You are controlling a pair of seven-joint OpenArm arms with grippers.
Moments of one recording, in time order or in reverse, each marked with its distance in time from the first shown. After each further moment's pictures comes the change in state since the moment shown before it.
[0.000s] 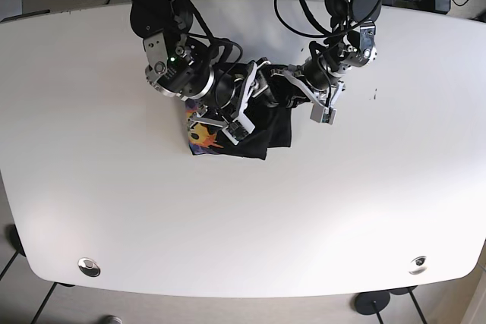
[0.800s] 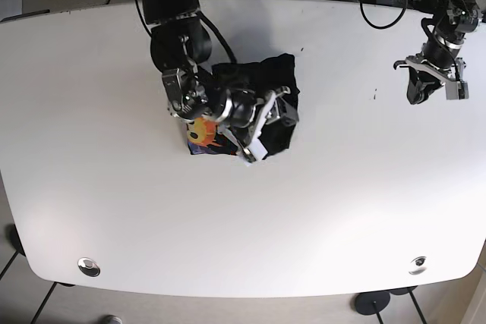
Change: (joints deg) left arm 13.4 -13.8 -31.8 13.1 -14.6 -5.2 0.5; right arm 10.9 -6.9 4.9 -23.9 14.6 0.0 3.6
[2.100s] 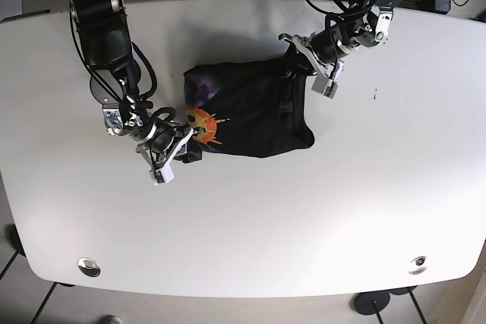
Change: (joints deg) left arm -6.2 -0.4 42.3 -12.9 -0.3 0.2 -7.5; right arm 10.3 22.0 -3.4 -27.9 2.9 0.1 29.3
